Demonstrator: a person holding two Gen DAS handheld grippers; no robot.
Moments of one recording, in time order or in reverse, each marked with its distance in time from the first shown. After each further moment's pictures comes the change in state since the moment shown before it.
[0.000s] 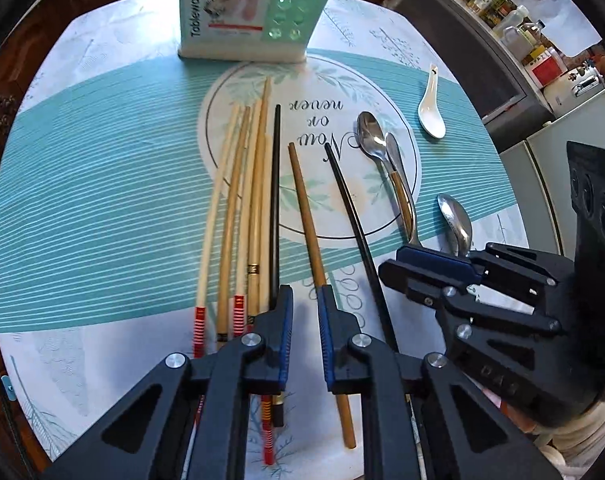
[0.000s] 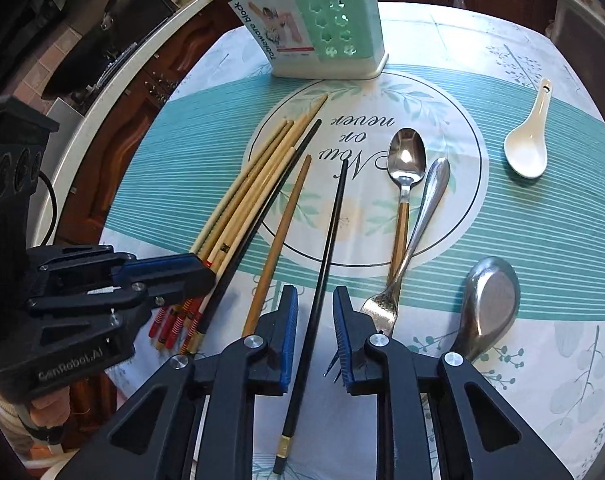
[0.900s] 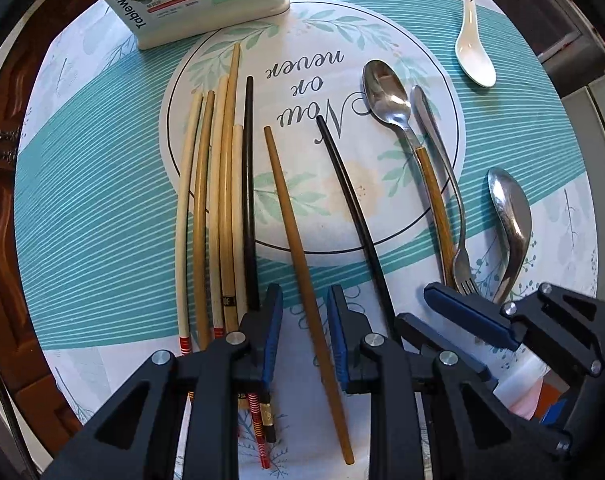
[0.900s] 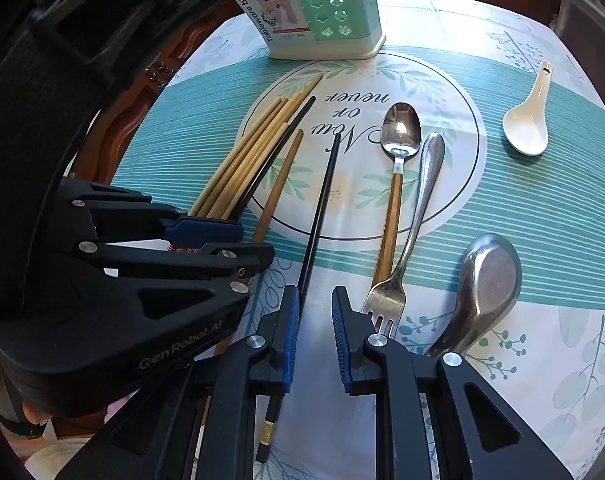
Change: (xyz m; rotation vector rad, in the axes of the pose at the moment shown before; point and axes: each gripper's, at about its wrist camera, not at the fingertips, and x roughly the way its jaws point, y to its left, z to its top) left arm 0.058 -0.057 0.046 0.054 0.226 0.276; right arm 0.007 -0.005 -0.009 0.000 0.030 0.012
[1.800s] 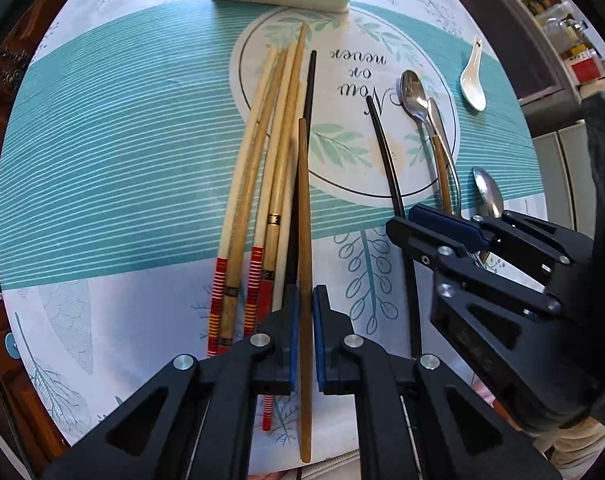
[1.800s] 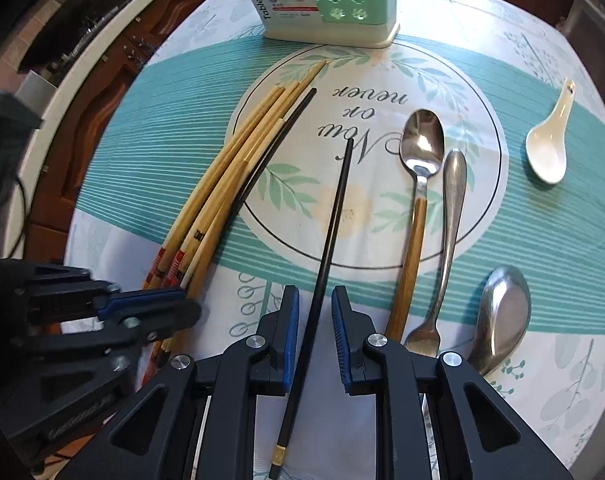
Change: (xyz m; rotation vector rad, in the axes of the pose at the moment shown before) left arm -0.006 0.058 -0.045 -0.129 -0.052 -0.244; right arm 0.032 0.028 0.043 -0.027 0.113 -0.154
